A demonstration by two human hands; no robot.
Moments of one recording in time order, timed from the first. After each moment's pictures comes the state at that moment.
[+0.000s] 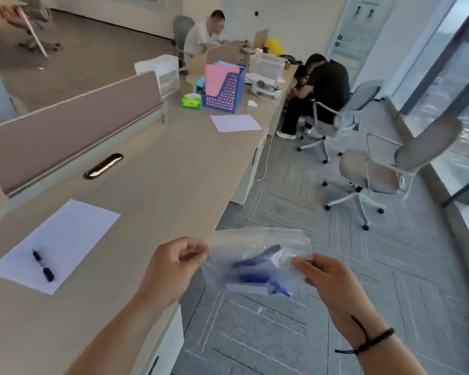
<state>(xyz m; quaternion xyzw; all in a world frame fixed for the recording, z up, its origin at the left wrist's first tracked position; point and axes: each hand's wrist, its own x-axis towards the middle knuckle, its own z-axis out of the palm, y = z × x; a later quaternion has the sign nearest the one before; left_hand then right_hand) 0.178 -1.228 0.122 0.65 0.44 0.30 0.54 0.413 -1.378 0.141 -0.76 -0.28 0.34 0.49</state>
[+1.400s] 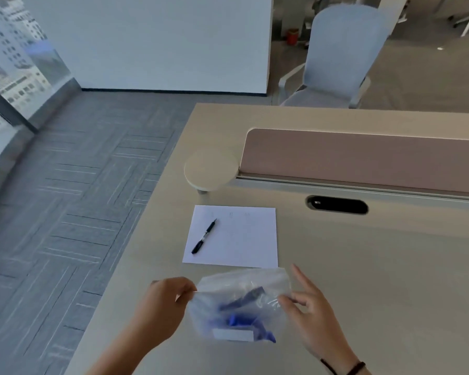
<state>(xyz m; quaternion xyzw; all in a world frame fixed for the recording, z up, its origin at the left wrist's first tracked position) 0.110 -1.044 0.070 0.29 0.91 0.19 0.21 0.313 -0.832 0.006 -0.33 -0.78 0.53 0.07</state>
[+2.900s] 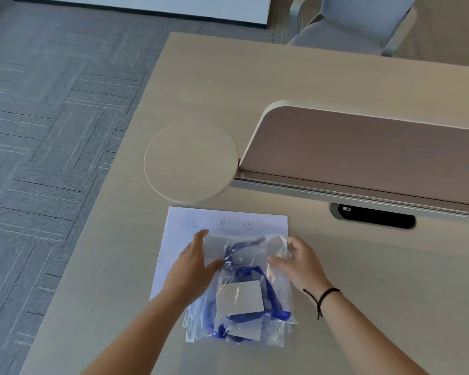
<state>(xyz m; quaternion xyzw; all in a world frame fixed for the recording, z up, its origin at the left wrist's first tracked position) -0.032 -0.880 -0.119 0.21 0.89 0.23 0.33 0.127 -0.683 -0.151 -0.47 -0.71 0.52 -0.08</state>
